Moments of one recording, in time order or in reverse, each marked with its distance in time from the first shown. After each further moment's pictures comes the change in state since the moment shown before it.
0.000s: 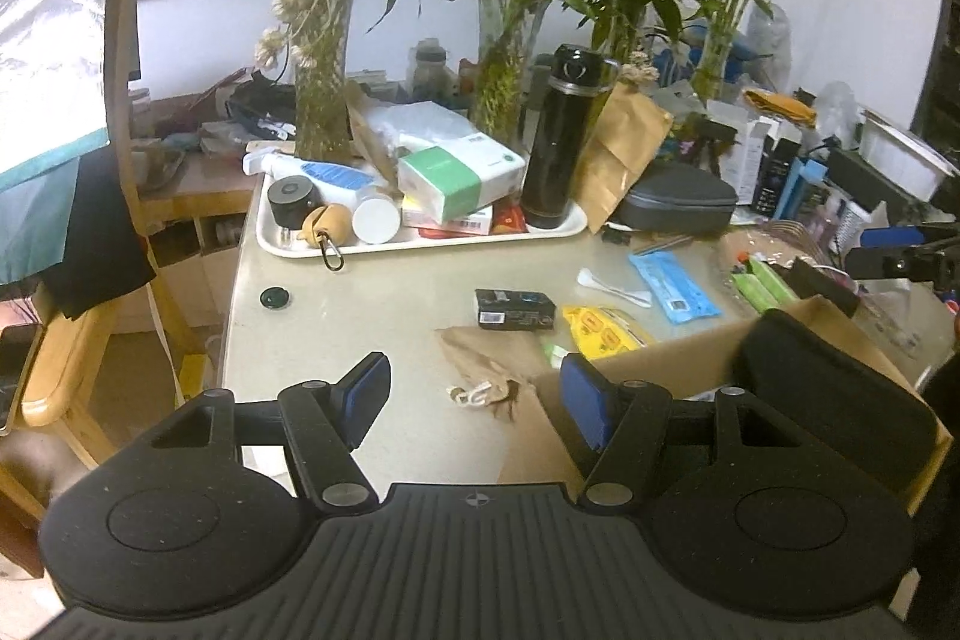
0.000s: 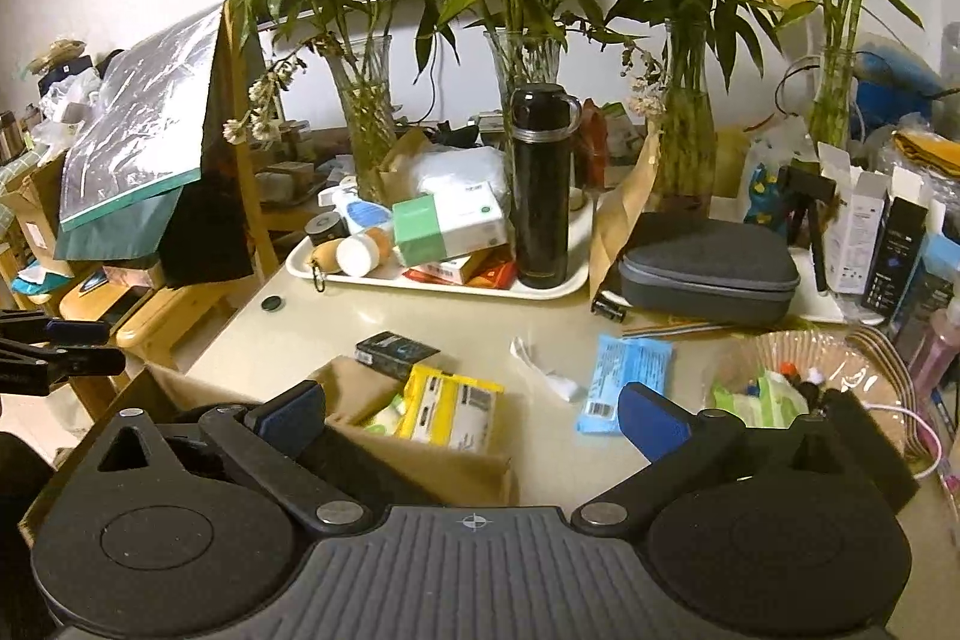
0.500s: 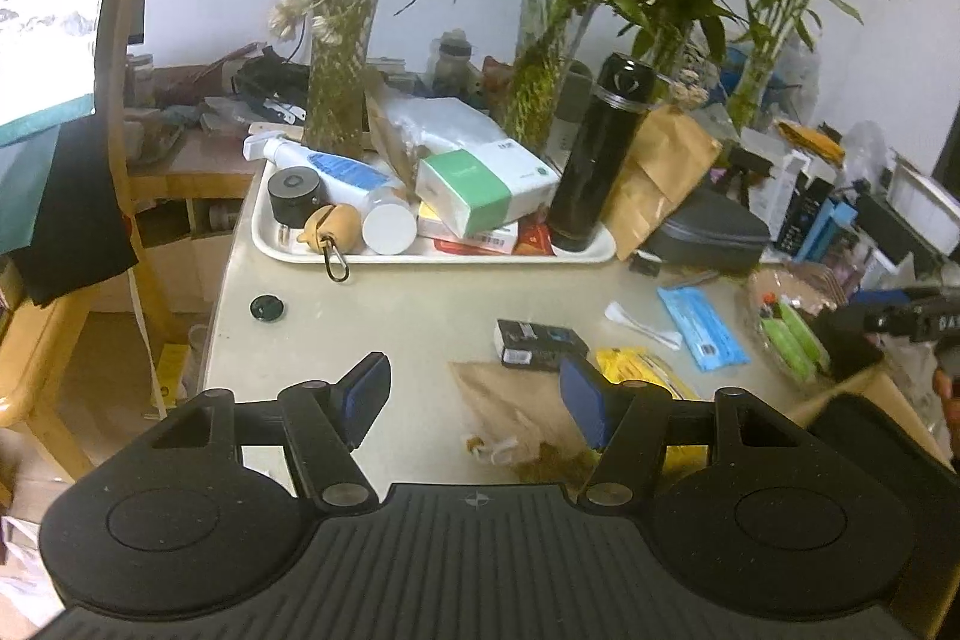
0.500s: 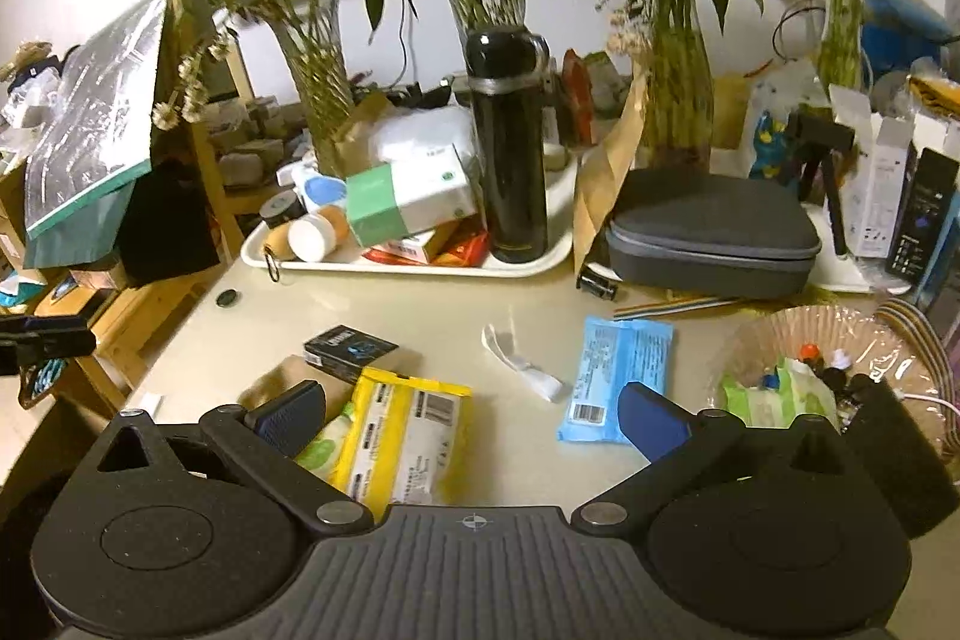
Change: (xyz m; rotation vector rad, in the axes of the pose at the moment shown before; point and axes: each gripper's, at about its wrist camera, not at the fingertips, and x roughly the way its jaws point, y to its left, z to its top) left arm 0.050 0.033 0.019 -0.102 -0.002 -0.025; right arm 0.074 -0.036 0.011 0.058 0.086 0.000
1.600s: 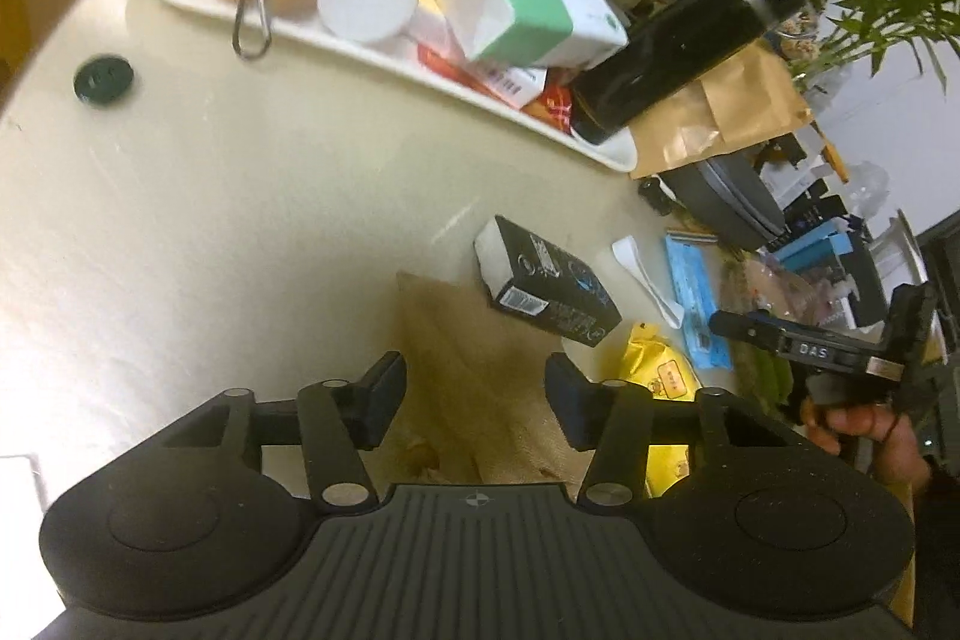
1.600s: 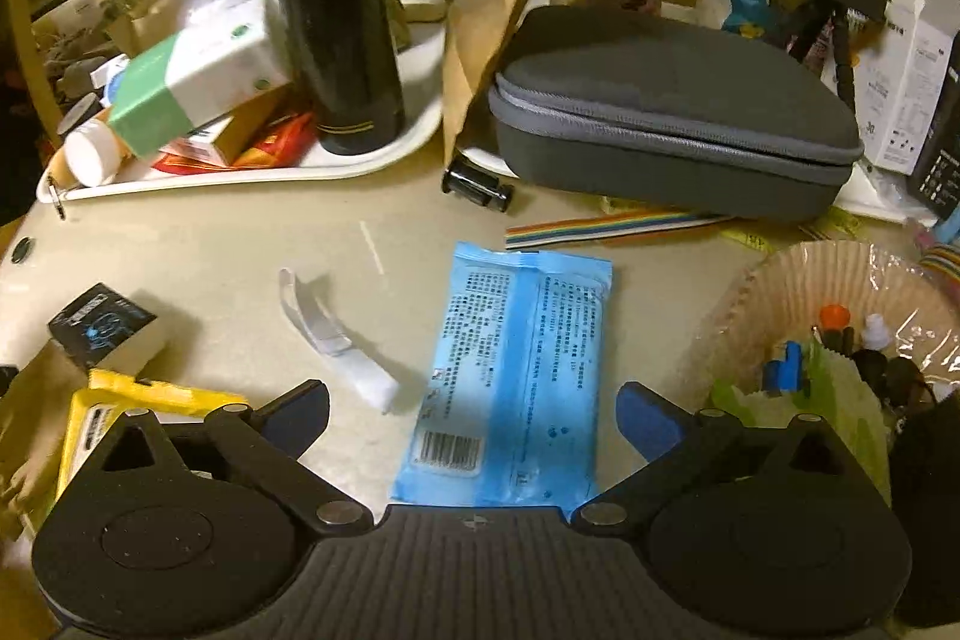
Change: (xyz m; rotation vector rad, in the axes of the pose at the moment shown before) left arm 0.168 0.053 -0.015 -0.350 0.354 -0.275; right arm 0.170 -0.070 0.006 0.057 0.254 -0.181
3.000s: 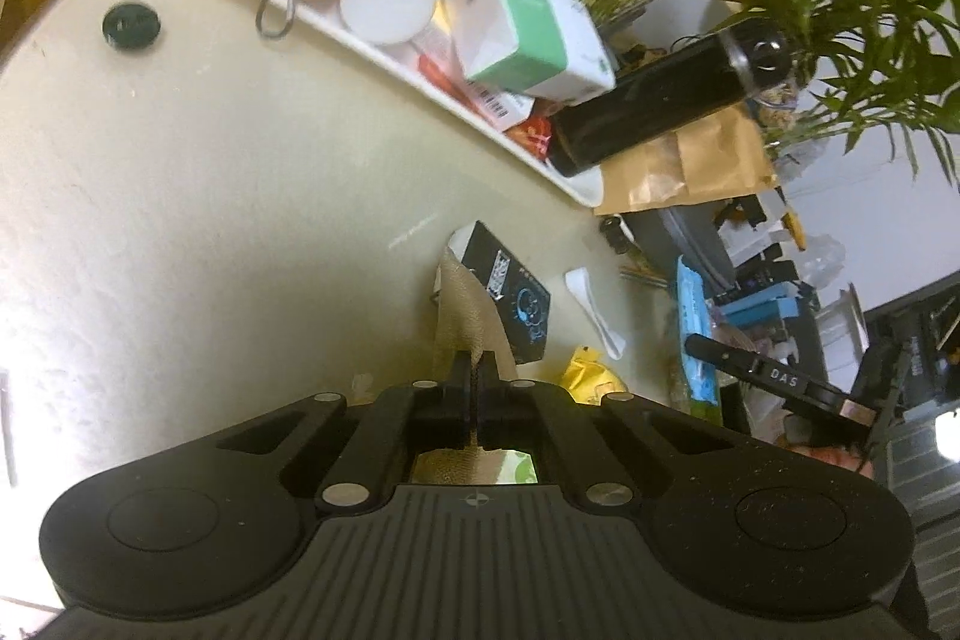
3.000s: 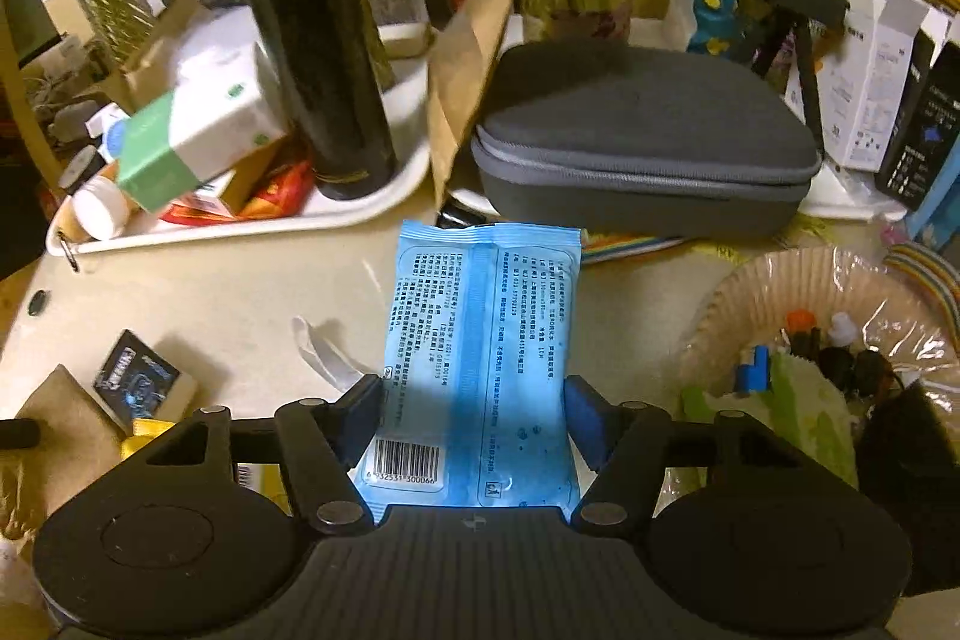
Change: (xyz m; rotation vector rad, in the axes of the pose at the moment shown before) left arm -0.020 0.005 -0.007 -0.139 -0.060 -0.103; right arm -0.035 0.000 0.015 0.063 -0.025 -0.002
